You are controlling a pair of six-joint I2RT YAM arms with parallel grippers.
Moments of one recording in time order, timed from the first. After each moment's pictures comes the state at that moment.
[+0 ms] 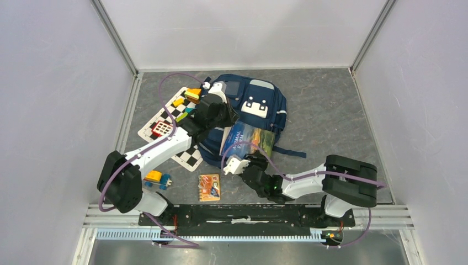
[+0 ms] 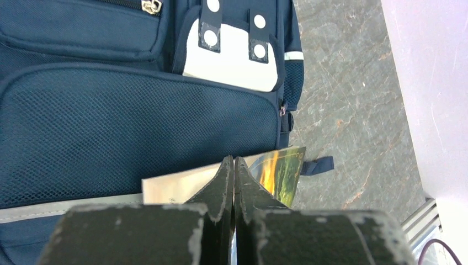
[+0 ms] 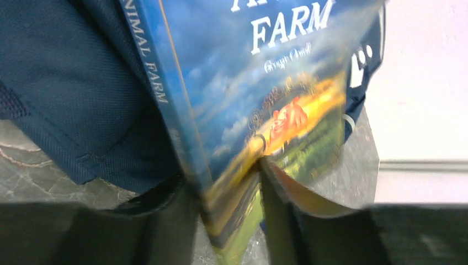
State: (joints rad) left arm -0.65 1.44 1.04 -0.08 -0.06 -0.62; right arm 1.27 1.59 0.52 0.53 0.84 -0.48
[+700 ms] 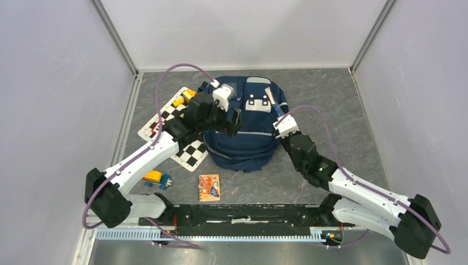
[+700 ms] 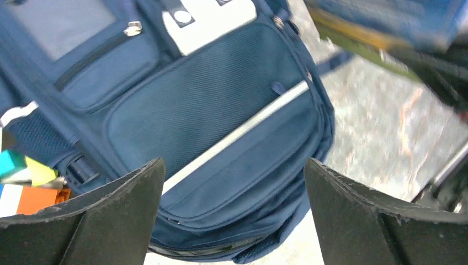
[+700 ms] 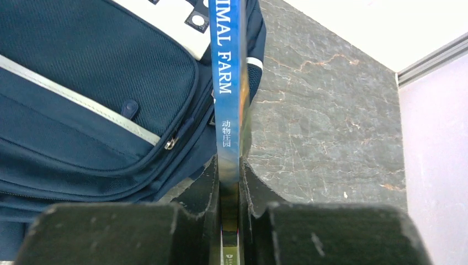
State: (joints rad) left arm -0.66 1.29 1.11 -0.31 0.07 -0.16; right arm 0.83 0.94 0.52 0.11 0.62 -0.23
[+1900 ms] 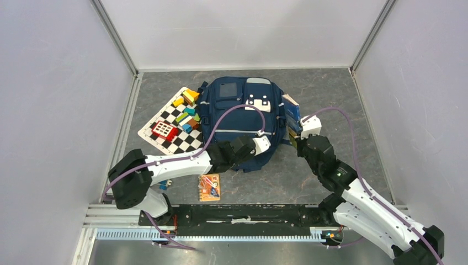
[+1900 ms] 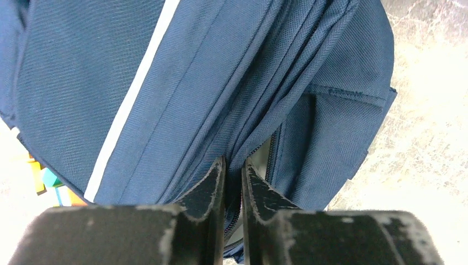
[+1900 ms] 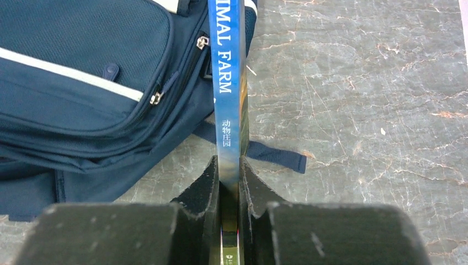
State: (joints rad) left arm -1.07 1.52 0.94 -0.25 -0.38 0.24; right arm 0.64 0.71 0.52 -0.21 0.45 0.08
